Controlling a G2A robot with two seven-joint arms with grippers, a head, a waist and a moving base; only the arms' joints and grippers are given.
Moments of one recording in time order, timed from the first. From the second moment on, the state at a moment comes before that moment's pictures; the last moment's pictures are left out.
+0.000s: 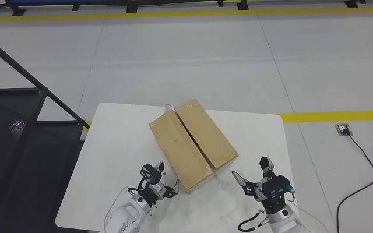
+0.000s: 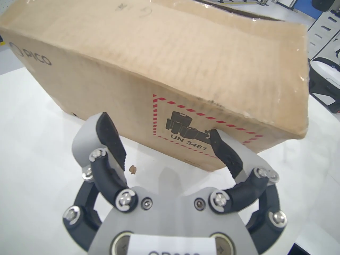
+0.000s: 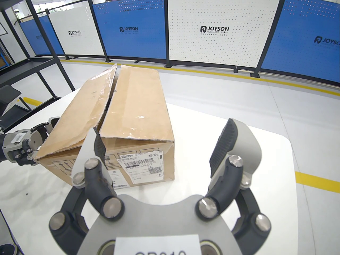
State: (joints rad) left arm 1.30 -1.23 -1.20 -1.50 1.32 -0.38 0.14; right arm -1.57 -1.18 1.40 -1.89 -1.30 -0.15 -0.23
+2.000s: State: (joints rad) left arm 1.30 -1.22 -1.23 -1.53 1.27 -0.50 0.23; right arm -1.56 -1.18 1.40 -1.90 -1.29 -0.17 -0.21
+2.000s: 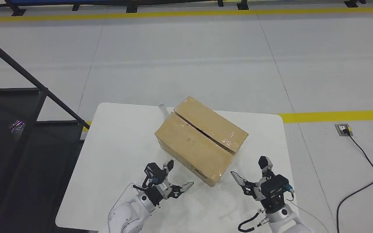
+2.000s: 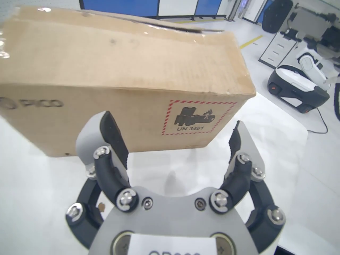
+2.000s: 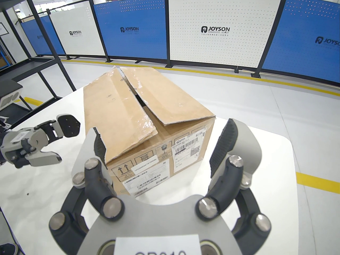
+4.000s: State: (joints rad) left arm 0.63 -1.27 -1.15 -0.66 1.26 -0.58 0.38; right arm -1.48 -1.17 1.56 -1.69 -0.32 -0.67 0.22
